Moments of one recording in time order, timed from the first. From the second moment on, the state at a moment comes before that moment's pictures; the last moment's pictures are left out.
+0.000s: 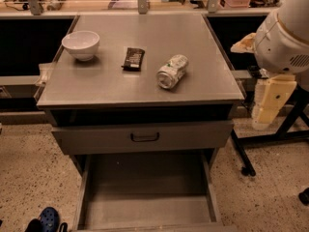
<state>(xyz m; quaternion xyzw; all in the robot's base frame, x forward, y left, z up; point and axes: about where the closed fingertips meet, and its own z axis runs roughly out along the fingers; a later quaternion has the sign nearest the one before) 0.457 -0.198 0.956 -0.70 0.69 -0.05 0.16</state>
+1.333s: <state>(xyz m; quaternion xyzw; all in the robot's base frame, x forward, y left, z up) 0.539 -0.168 0.923 -0.82 0.54 -0.14 0.14</state>
